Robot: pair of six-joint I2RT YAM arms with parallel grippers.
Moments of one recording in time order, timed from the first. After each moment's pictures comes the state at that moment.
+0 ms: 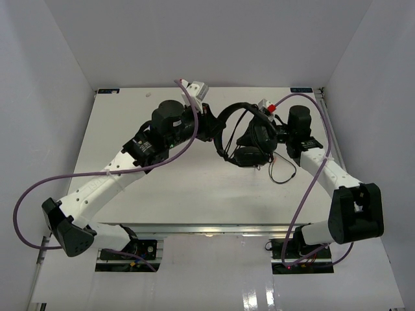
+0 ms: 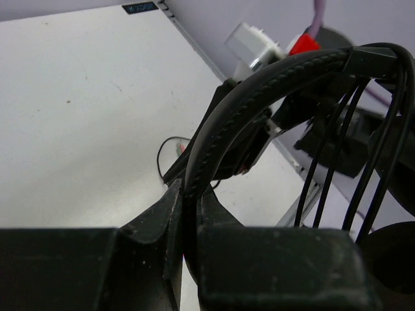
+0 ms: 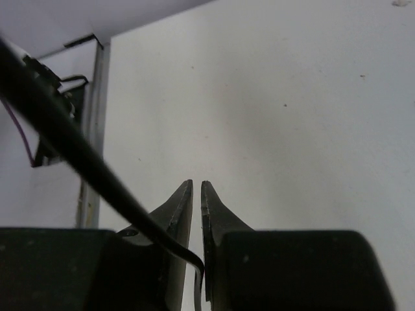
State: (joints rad) left arm -0.80 1.31 1.39 -0.25 0.08 -0.41; right arm 0.22 1.38 0.92 0.19 -1.20 -0.06
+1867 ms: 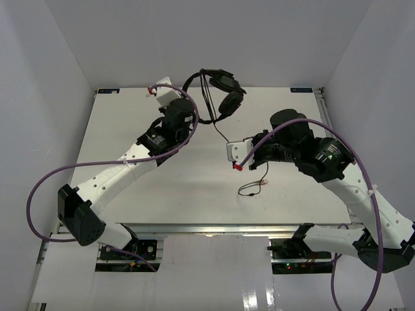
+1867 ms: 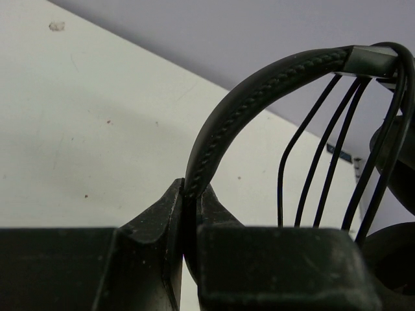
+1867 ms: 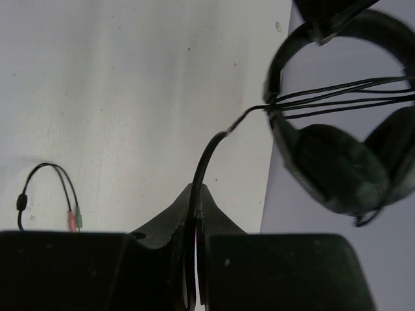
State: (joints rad) left arm -0.75 1.43 1.38 -0.21 -0.79 -0.69; right arm 0.82 1.13 1.50 -0.94 -0.26 -1.11
